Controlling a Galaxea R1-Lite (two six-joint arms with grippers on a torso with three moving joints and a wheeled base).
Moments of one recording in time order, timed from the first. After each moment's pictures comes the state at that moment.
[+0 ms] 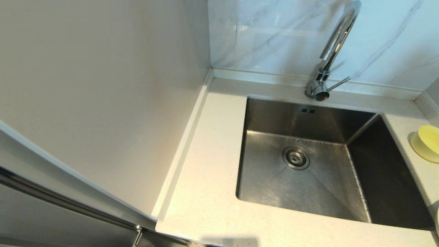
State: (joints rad) left arm 0.00 0.00 0.00 0.00 0.00 0.00; right arm 0.00 0.00 -0.21 0.42 -0.14 0.06
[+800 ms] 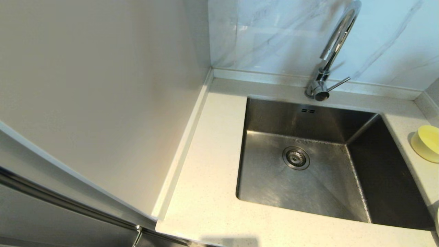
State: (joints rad) left arm 0.00 0.00 0.00 0.00 0.00 0.00; right arm 0.00 0.00 -0.02 0.10 -0.02 -0.01
